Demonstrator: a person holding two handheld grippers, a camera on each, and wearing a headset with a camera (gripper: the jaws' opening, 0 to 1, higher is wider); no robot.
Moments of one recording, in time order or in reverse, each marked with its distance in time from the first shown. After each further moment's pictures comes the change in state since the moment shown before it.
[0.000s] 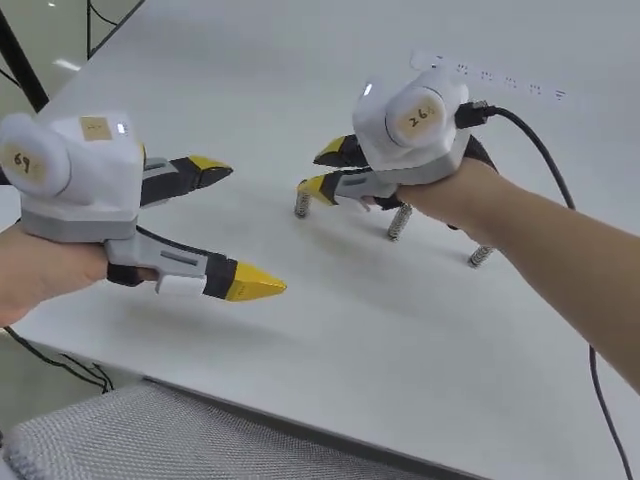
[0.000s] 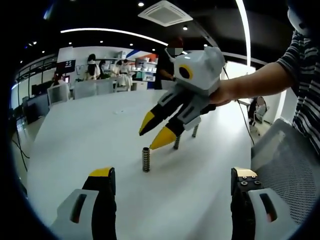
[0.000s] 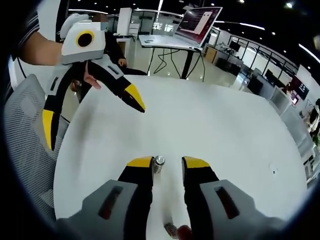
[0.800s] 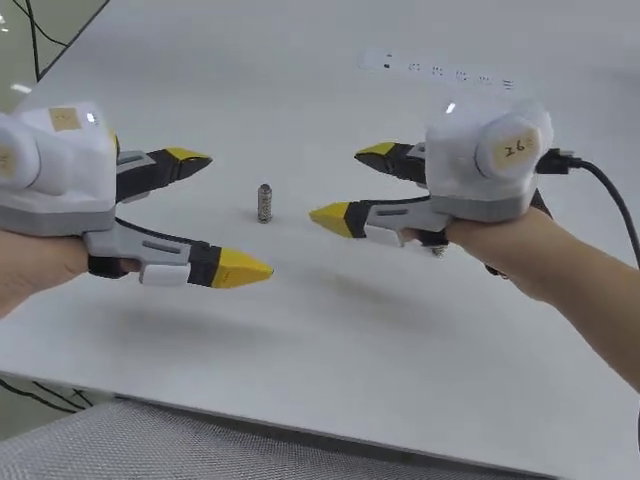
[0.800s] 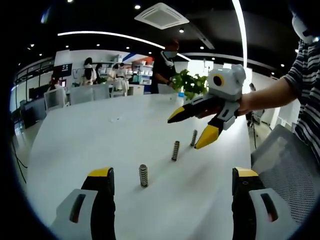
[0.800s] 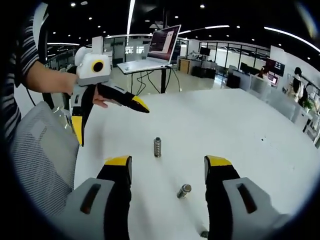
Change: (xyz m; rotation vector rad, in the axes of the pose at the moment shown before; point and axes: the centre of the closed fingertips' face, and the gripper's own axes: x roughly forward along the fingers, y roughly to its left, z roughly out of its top) left arm 0.018 -0.004 0.028 0.019 -0.026 -0.027; right arm -0.084 0.002 -0.028 0.244 -0.182 -0.137
